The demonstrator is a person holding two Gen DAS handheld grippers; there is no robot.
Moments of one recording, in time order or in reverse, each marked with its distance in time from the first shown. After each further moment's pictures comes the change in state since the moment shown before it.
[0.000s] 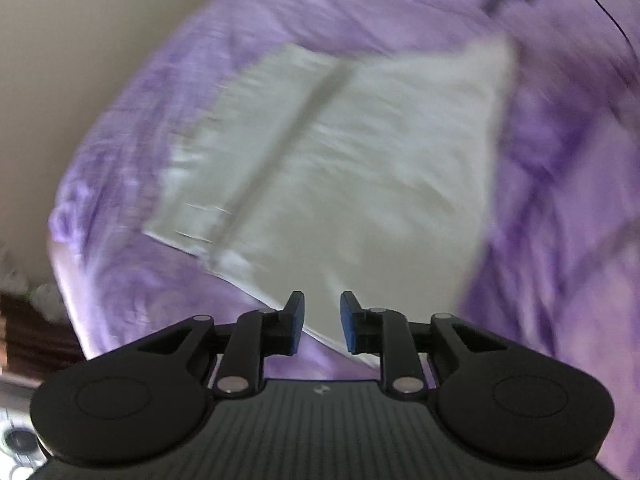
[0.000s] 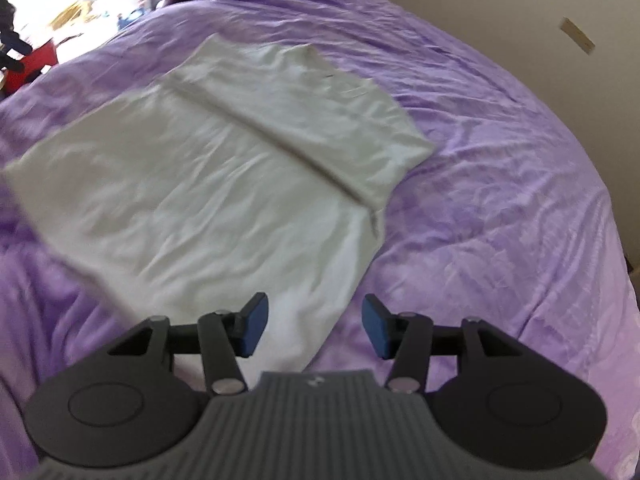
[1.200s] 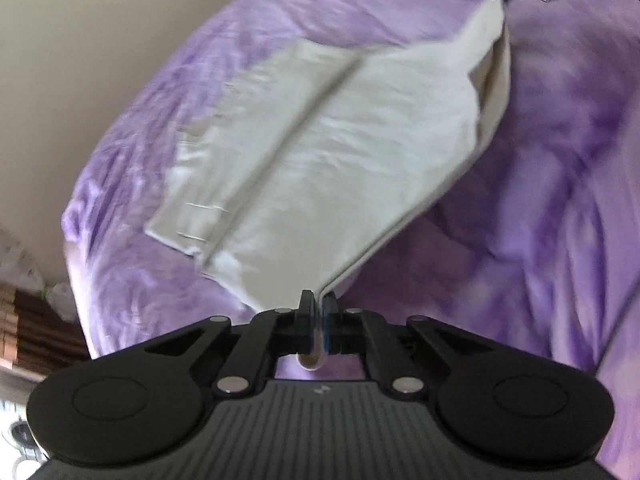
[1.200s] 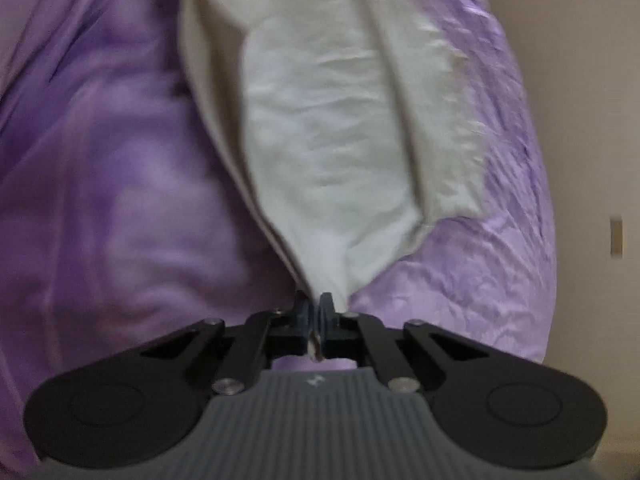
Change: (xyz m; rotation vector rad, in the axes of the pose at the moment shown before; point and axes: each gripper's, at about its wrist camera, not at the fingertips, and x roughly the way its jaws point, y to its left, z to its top) left arm 0.043 -0.006 0.005 -0.094 -0.060 0.137; right arm 0.042 0.084 -0.052 -0.681 0.074 -0.185
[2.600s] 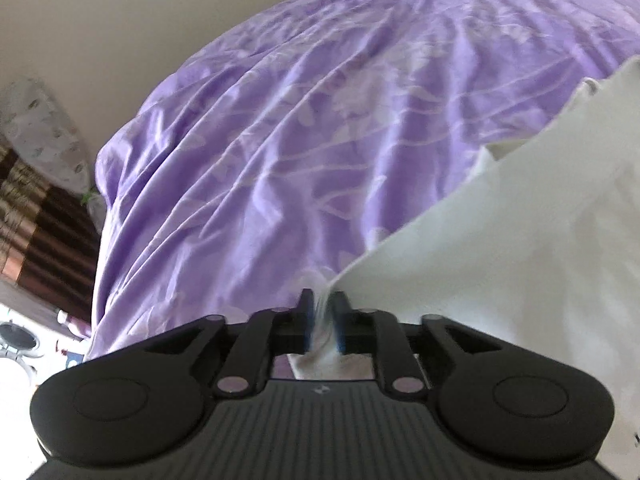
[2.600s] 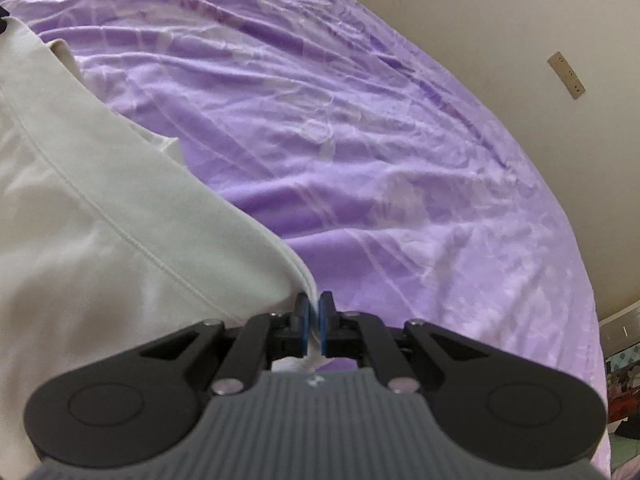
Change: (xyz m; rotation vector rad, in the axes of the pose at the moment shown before) left arm 0.375 0.293 0.145 -0.417 0.144 0.236; right arm 0.408 -0.346 0.157 0.617 -0.022 -0.131
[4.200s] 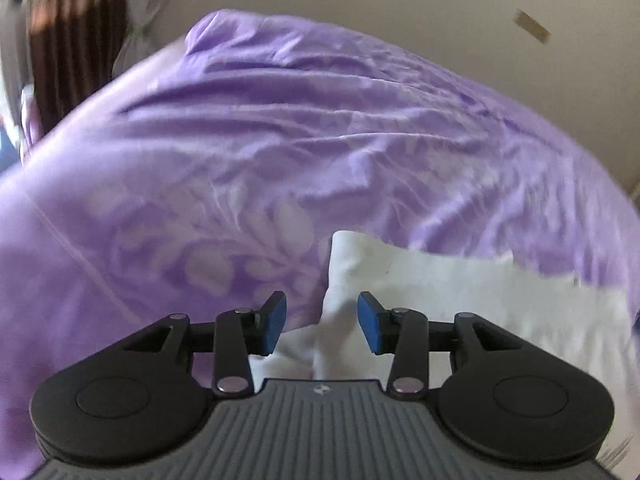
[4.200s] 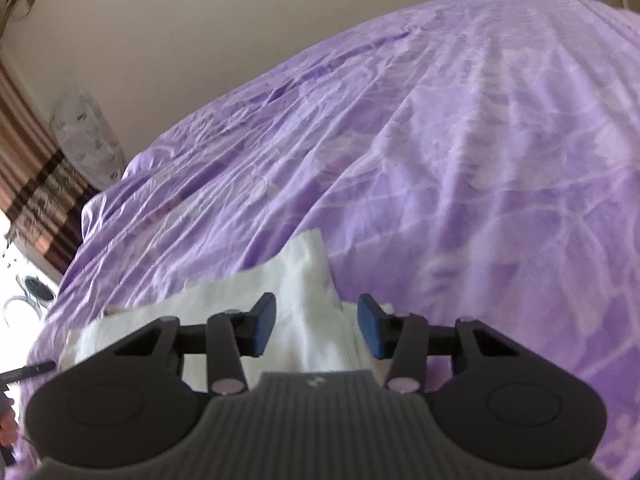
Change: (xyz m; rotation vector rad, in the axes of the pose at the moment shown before) left arm -0.001 0.087 -0.083 -0.790 -0.088 -0.296; right arm -0.025 -0.091 -0.120 1.042 -0.187 0.406
